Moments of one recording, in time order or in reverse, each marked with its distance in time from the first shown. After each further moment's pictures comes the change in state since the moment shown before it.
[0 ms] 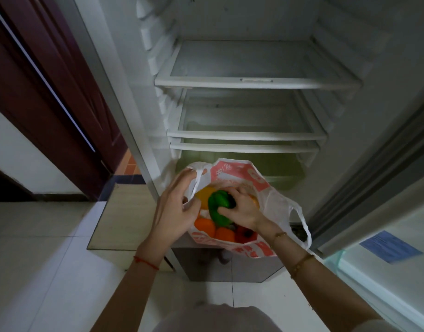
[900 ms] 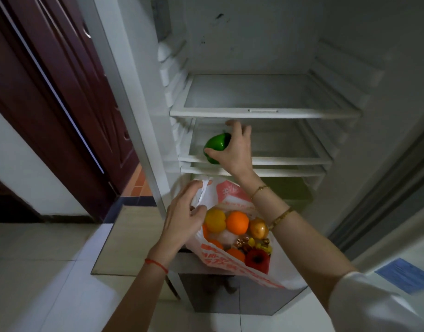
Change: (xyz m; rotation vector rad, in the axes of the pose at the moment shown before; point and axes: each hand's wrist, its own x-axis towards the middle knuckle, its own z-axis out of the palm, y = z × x) left_hand 0.030 0.003 -0.010 -0.056 -0.017 -0.113; right_hand 0.082 -0.147 -0.084 0.108 0.592 -0.183
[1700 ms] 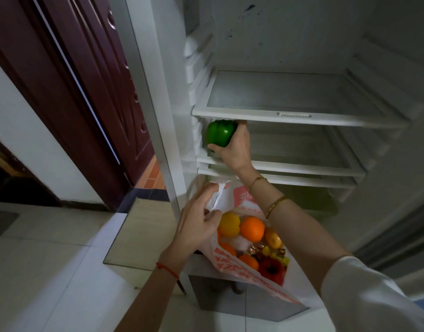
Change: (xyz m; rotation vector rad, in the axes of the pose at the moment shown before) left_hand 0.006 -0.006 -0.006 -0.023 0.002 0.044; right_hand 0.046 0.012 0.068 0.094 -0.023 -0.038
